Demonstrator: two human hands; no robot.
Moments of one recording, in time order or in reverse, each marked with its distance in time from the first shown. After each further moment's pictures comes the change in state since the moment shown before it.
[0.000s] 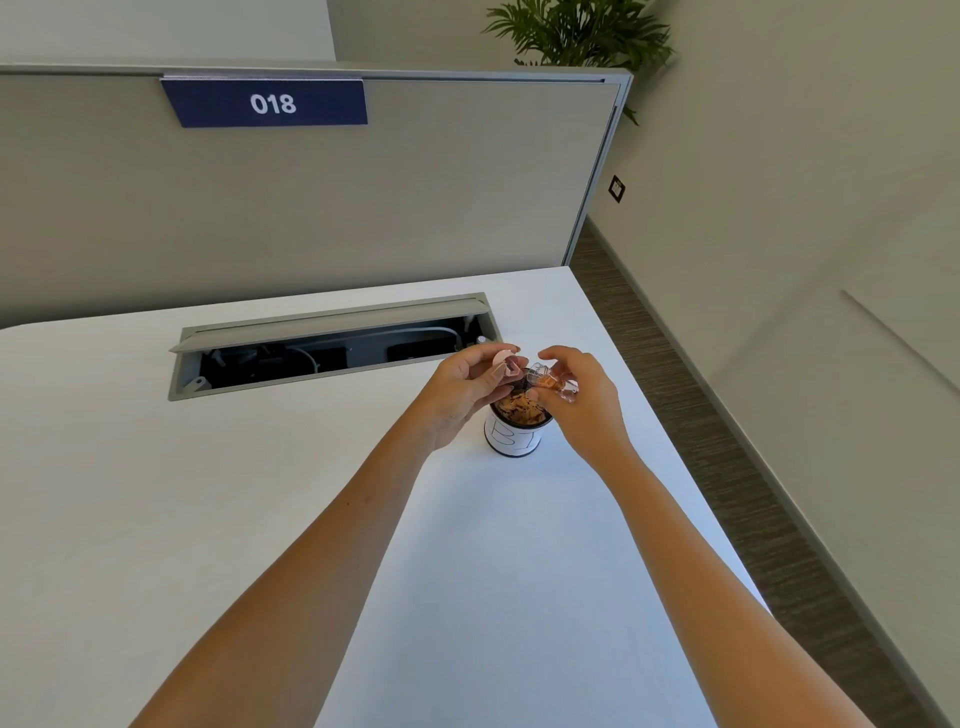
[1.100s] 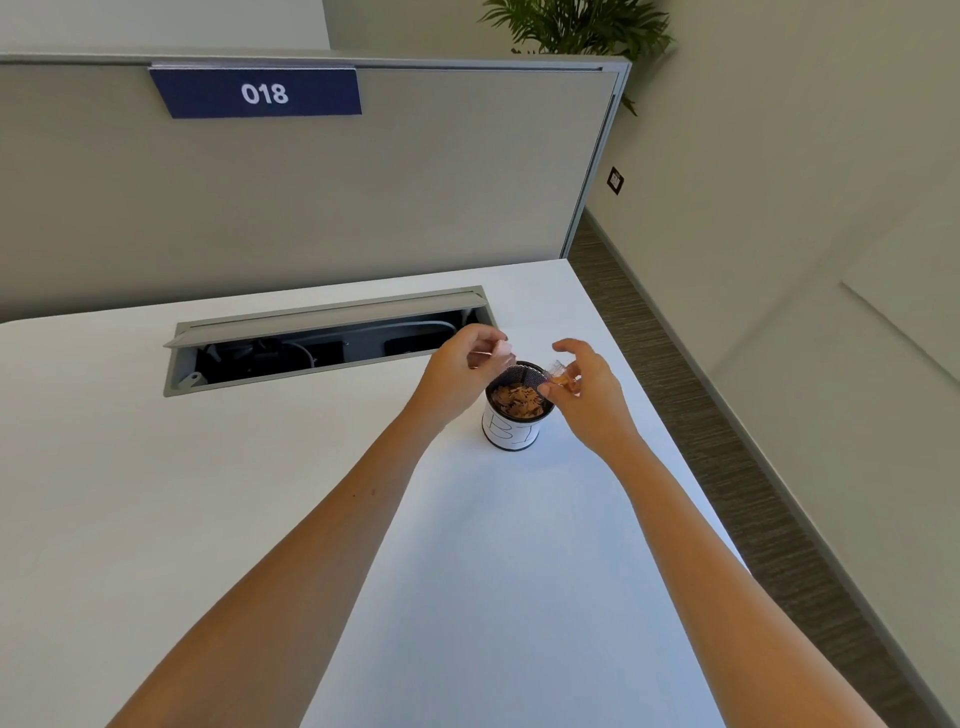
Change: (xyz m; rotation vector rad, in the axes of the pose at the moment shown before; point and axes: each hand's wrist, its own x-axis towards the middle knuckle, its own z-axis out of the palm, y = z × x) left_hand 0.013 -0.002 -0.003 0.578 0.160 0.235; right_hand 0.004 0.008 -0.006 -0.078 -0.067 0.120
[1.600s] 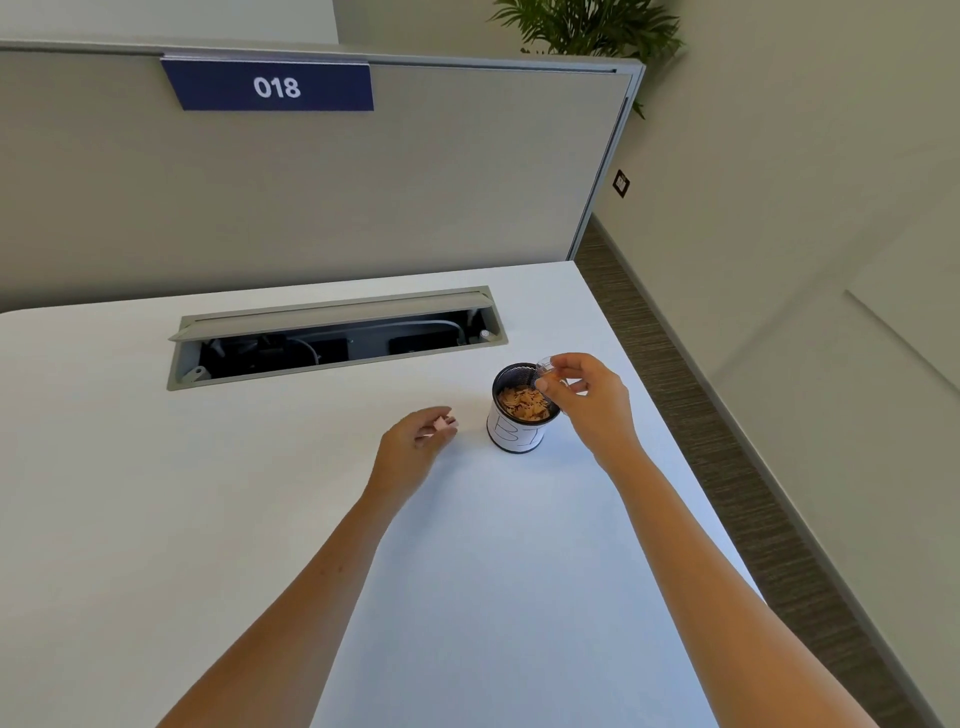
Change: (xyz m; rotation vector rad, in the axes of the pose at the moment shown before) left_hand -0.068 -0.083 -0.021 -0.040 0.143 -0.238; right_hand 0.000 0.000 0.008 0.241 0.071 0.058
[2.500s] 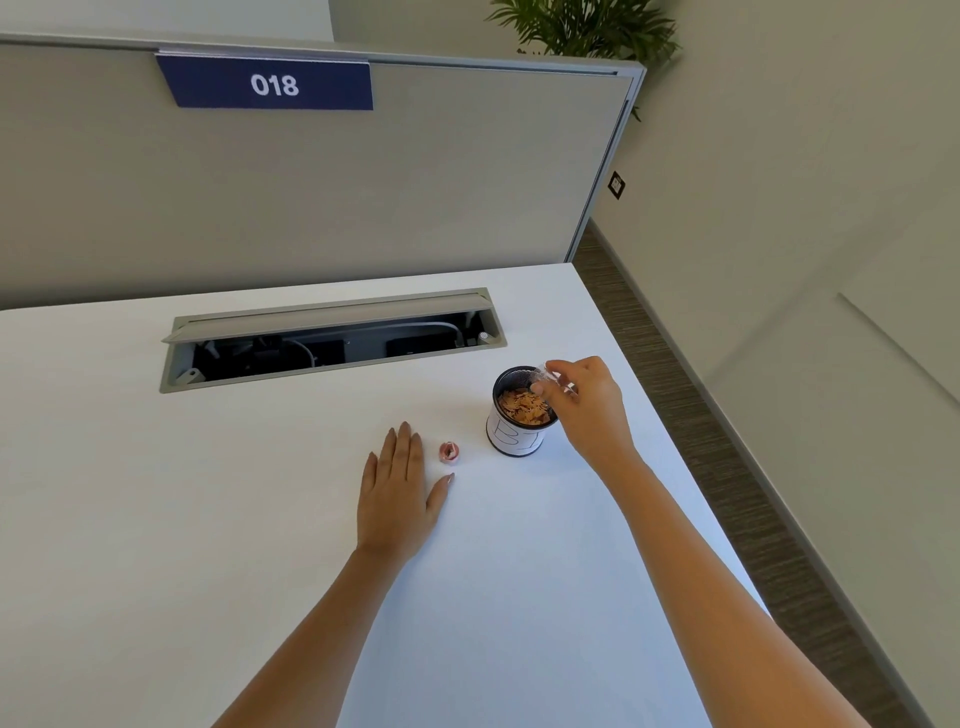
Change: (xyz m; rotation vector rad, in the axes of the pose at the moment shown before) left_hand -0.031 -0.059 0.005 0.998 0.059 0.181; right_hand 0.002 0.000 0.008 -0.252 -0.010 -0.081
